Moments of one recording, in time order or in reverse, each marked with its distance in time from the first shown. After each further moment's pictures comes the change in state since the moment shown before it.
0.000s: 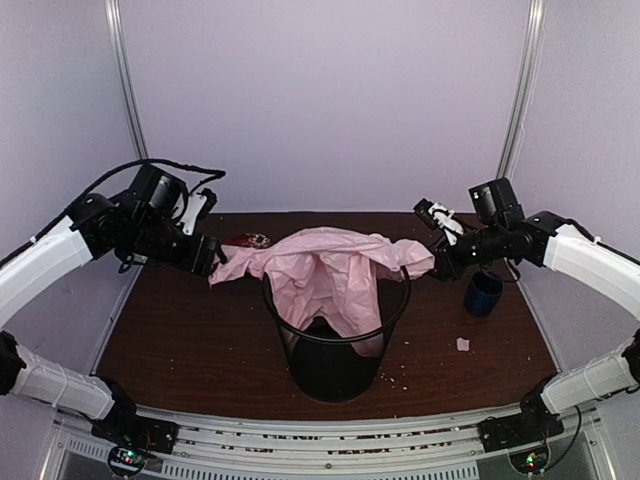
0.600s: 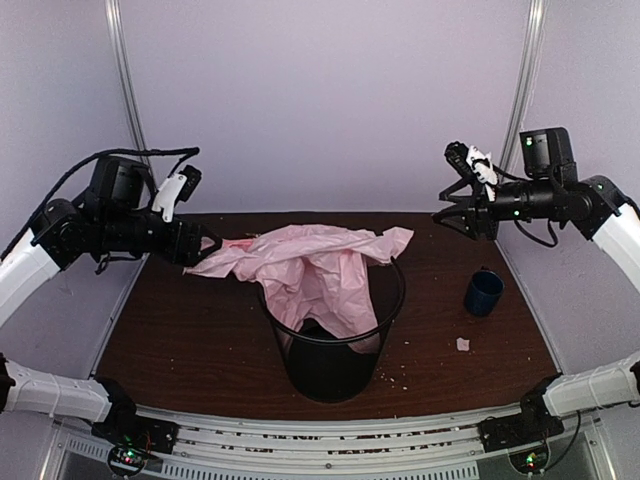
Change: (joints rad) left arm 0.005 -0.180 0.008 0.077 0.084 0.076; right arm -0.038 -0.134 0.310 -0.193 -0.085 -0.285
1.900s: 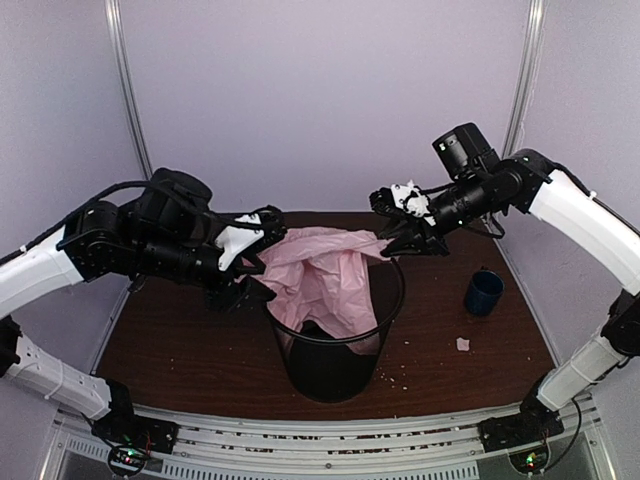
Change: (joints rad) left arm -0.421 0.151 0.072 0.003 0.015 0.349; right arm 0.240 0.338 0.249 -0.236 -0.073 -0.393
